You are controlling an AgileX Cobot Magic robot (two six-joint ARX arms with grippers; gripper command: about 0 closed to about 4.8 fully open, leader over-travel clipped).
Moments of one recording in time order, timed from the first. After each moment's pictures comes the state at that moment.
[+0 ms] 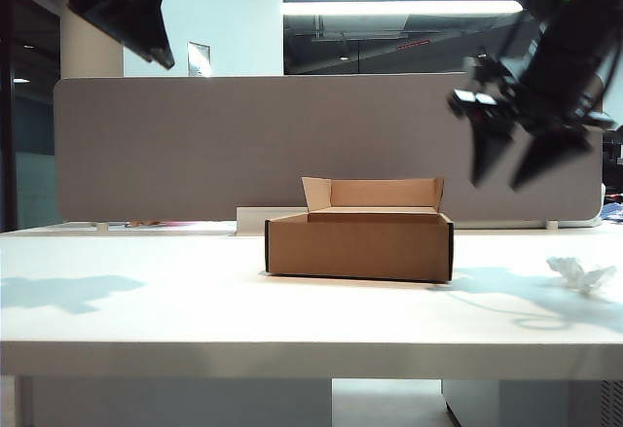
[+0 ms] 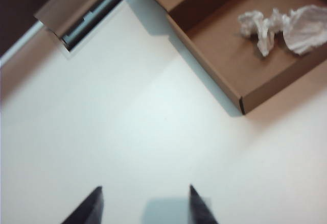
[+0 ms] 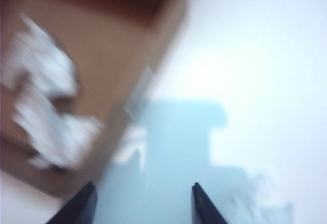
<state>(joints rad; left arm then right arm) -0.33 1.39 1.30 -0.54 0.07 0.55 0.19 1.65 1.17 -0.39 -0.04 0.06</state>
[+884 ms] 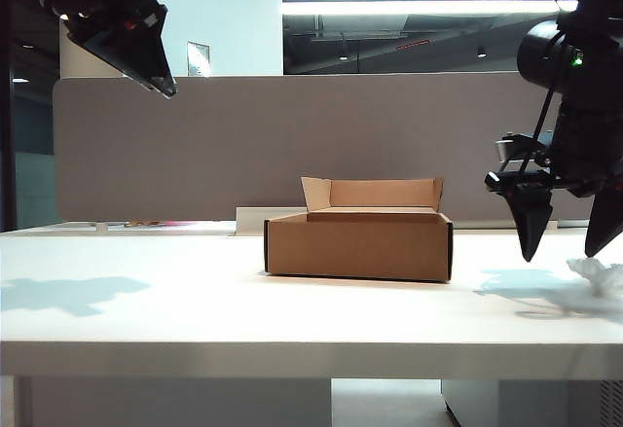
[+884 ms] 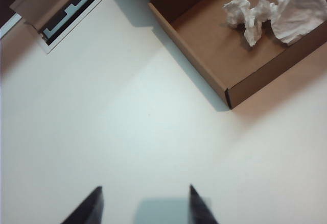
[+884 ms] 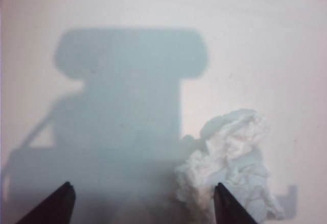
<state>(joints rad) -0.33 1.38 1.21 -0.47 0.10 0.54 0.15 1.76 1.17 -0.50 0.11 0.04</state>
